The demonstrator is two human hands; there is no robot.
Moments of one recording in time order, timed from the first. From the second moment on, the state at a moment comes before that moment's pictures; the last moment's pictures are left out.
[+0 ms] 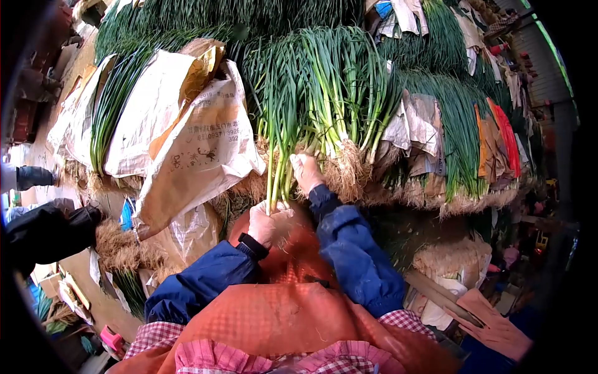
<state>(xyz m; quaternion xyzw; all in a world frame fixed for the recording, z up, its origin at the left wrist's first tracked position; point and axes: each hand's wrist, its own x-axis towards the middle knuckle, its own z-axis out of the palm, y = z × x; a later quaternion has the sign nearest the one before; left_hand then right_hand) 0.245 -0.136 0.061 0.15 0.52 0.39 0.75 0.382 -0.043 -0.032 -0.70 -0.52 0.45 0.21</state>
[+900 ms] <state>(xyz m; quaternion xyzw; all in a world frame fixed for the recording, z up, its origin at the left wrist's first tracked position) 0.244 -0.134 0.064 0.21 0.33 0.40 0.83 0.397 -0.154 0.108 -0.58 -0.70 0.37 0.18</state>
